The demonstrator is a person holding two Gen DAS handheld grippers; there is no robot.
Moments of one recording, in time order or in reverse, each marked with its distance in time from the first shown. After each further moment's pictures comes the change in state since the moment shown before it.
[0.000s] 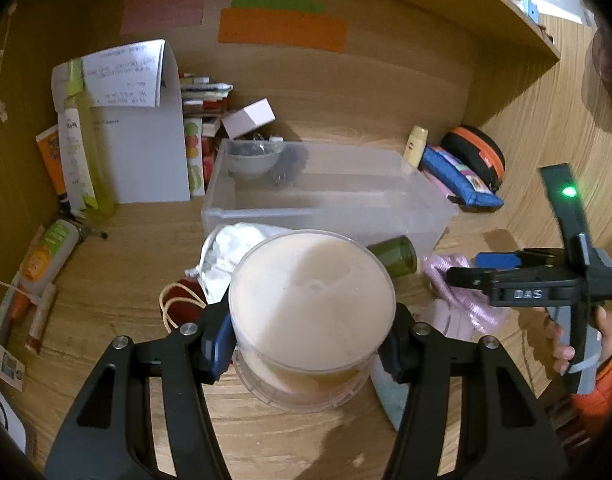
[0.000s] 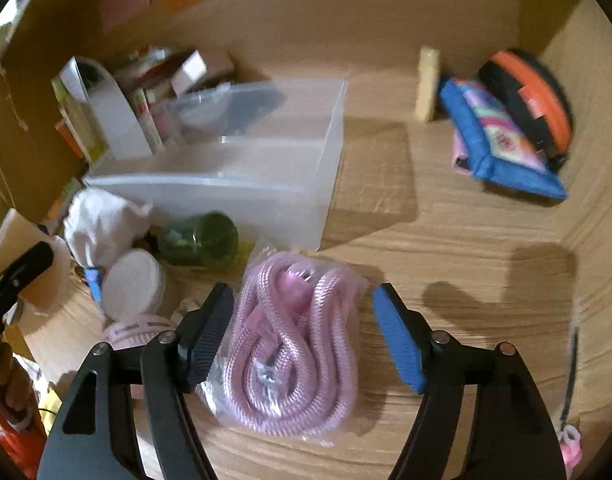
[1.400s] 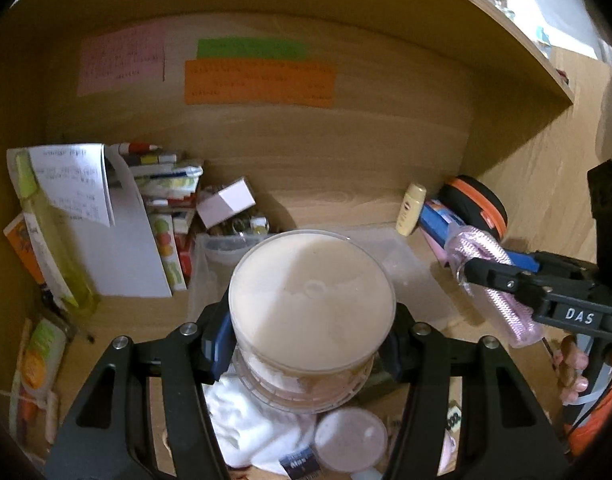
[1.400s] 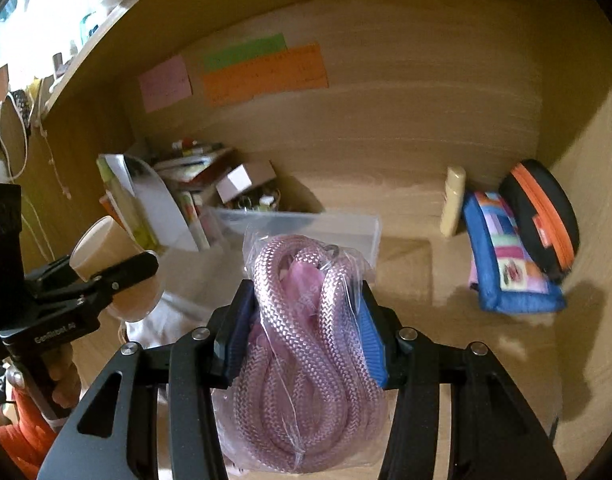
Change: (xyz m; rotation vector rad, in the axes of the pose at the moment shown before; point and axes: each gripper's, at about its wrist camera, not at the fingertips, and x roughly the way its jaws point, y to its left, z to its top) left arm 0.026 -0.005 0.103 0.039 -0.078 -0.032; right arm -0.066 0.013 0.066 -0.031 -0.307 0.112
